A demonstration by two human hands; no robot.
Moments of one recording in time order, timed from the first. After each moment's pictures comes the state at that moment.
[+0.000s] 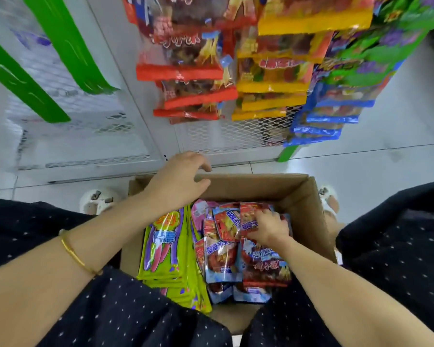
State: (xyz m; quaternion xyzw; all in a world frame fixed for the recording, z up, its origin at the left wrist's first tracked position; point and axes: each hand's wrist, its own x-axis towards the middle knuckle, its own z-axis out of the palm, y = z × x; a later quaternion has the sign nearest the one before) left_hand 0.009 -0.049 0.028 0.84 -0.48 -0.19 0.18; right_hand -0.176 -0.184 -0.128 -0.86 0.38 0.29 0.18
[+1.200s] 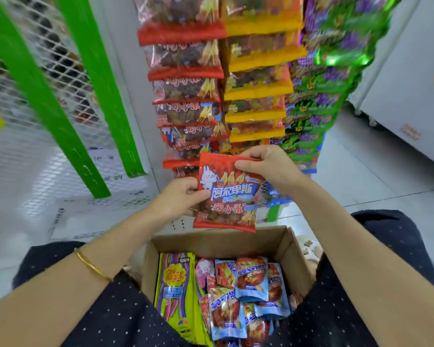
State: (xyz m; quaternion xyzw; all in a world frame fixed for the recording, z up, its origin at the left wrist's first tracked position) left_hand -0.006 -0.033 0.158 0.76 -0.34 -0.35 0.43; right_hand -0.125 -0.205 0.183 -0.82 0.21 -0.16 0.51
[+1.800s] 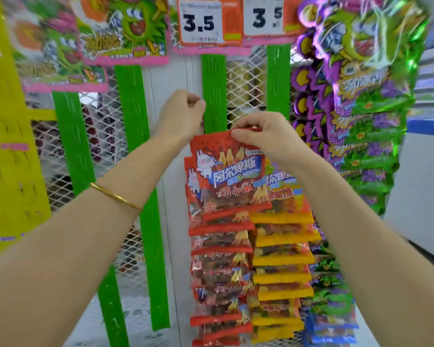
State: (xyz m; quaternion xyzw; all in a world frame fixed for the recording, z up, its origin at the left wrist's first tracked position) left_hand 0.100 -0.104 0.516 0.71 -0.41 0.15 0.55; right_hand -0.025 -0.219 0.487 -0.85 0.02 -0.40 0.35
